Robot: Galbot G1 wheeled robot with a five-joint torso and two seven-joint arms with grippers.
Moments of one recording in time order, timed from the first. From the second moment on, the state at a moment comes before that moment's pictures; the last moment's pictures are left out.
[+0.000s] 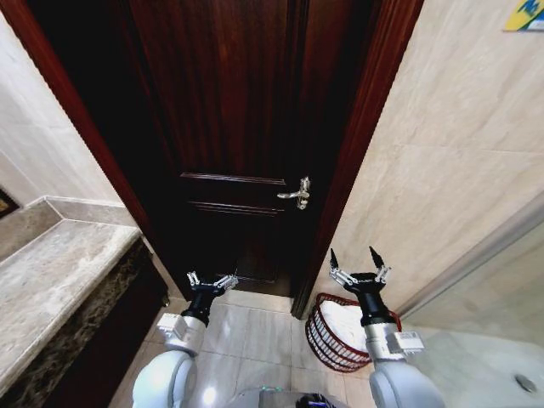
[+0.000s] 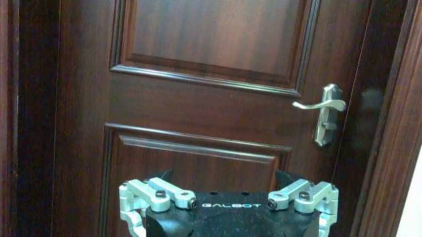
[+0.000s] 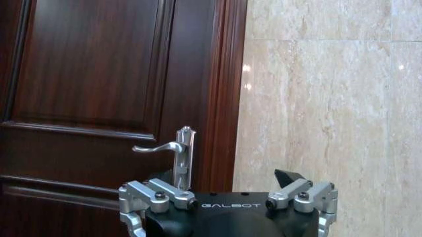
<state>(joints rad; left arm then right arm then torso) 1.74 -1.61 -0.56 -2.35 -0.11 0.15 0.17 -1.73 1.50 0.52 2.38 -0.04 0.06 -0.01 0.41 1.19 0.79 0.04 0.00</state>
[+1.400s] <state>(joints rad) 1.74 -1.61 -0.56 -2.35 -0.11 0.15 0.17 -1.73 1.50 0.52 2.38 -0.04 0.06 -0.01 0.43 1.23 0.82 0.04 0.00</state>
